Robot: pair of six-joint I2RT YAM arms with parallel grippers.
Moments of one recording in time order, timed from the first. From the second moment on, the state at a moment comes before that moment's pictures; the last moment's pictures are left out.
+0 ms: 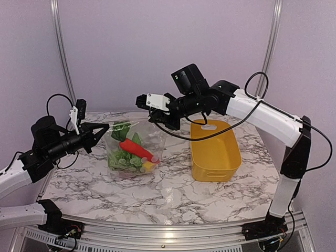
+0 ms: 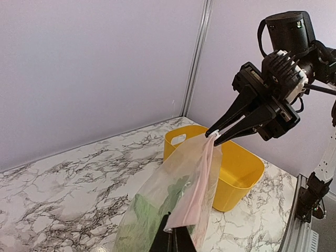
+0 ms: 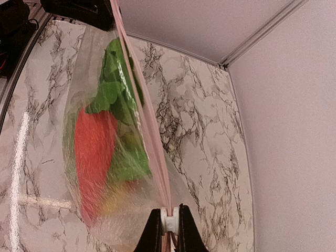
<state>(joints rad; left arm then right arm) -0.58 0.79 0.60 0.14 0.26 -0.18 0.93 1.85 1.93 -0.70 -0.19 -0.72</state>
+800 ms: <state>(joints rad) -0.51 0.92 0.60 0.25 0.23 -0.20 0.75 1.86 1.95 -0.83 -0.23 -0.77</state>
